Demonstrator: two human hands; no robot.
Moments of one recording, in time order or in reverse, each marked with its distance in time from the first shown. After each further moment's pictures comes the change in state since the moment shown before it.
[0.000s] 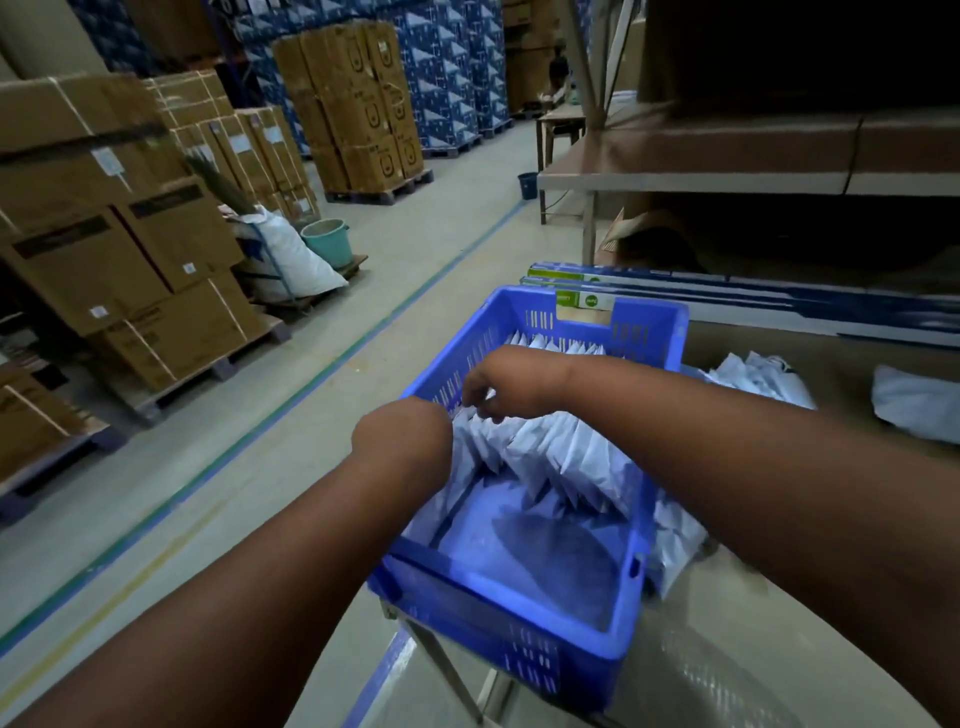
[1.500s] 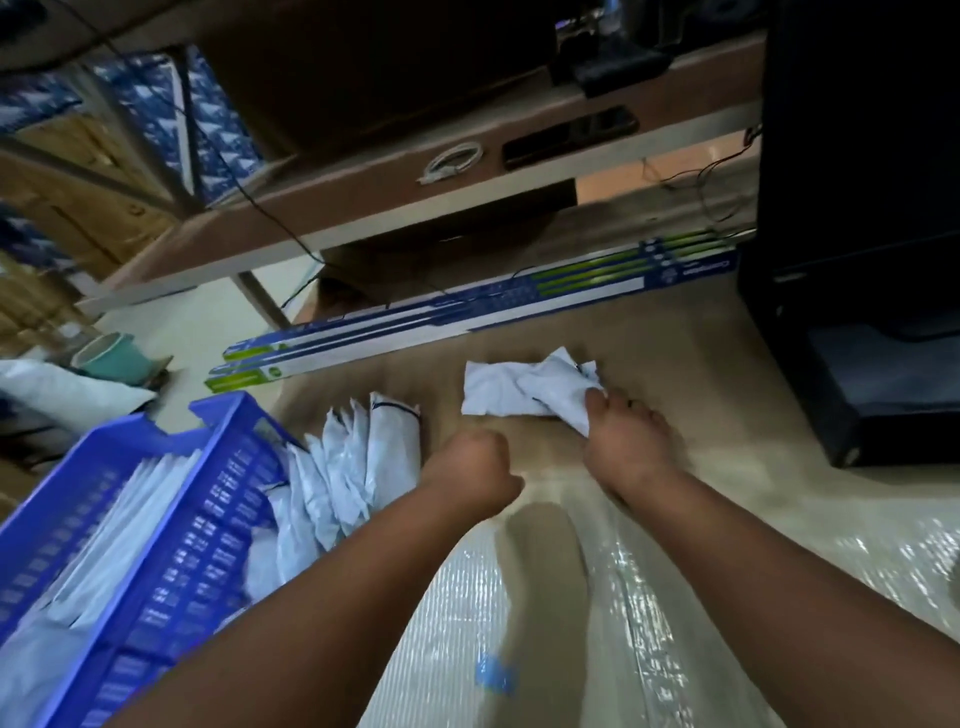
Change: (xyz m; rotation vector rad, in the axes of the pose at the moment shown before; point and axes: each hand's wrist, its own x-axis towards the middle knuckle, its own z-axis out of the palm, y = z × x) left_hand -0.001 0.594 -0.061 -0.317 0.020 0.592; right_hand -0.491 0.452 0.132 -0.101 0.496 1.089
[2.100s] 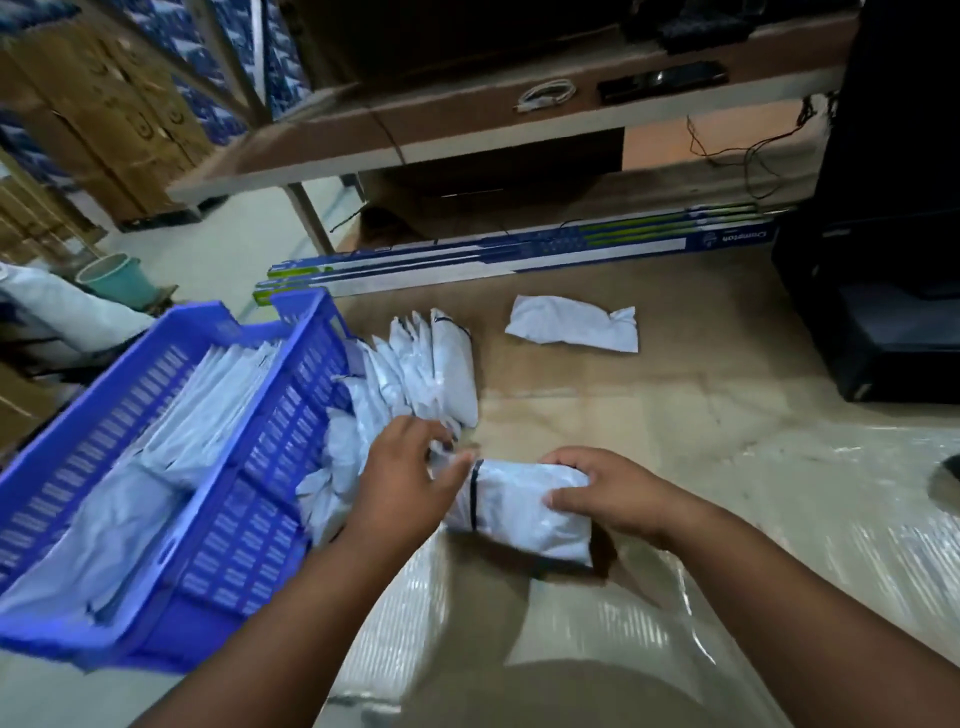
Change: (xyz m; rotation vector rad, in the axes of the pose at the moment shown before) left_hand -0.199 -0.126 0.026 -0.408 0.522 0.009; right_hand -0.194 -0.079 -0.048 1.066 -0.626 -0.215
